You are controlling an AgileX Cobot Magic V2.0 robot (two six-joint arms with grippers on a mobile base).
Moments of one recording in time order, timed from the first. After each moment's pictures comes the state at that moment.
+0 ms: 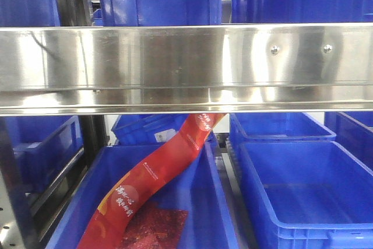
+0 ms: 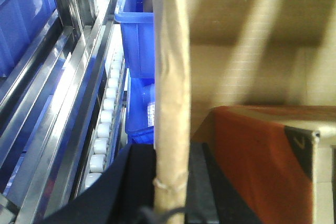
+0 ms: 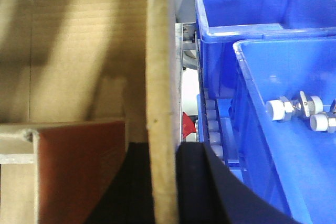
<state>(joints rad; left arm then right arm) -0.46 1.71 -2.23 0.49 1.15 -0.50 0.33 1.58 -1.94 -0.35 0.88 0.48</state>
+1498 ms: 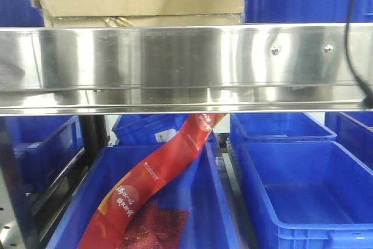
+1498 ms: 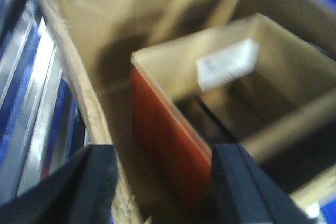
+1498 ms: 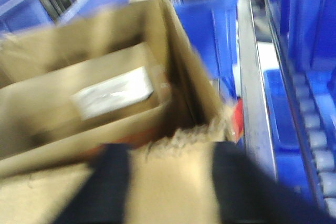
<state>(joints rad) -0.19 1.82 -2.30 0.09 1.16 -0.21 0.38 1.72 -1.94 -0.24 0.74 0.56</state>
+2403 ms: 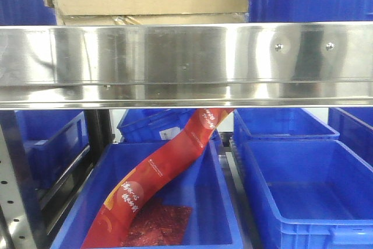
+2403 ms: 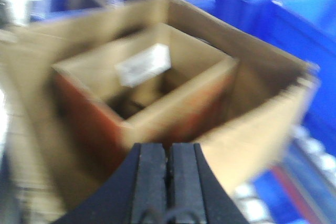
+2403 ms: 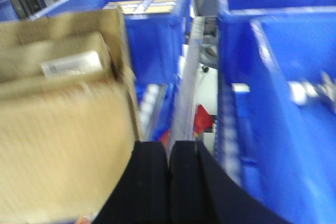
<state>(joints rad) -0.36 1.66 -2.09 0.07 0.95 -0.14 0.19 1.34 -1.39 -0.23 0.47 0.40</state>
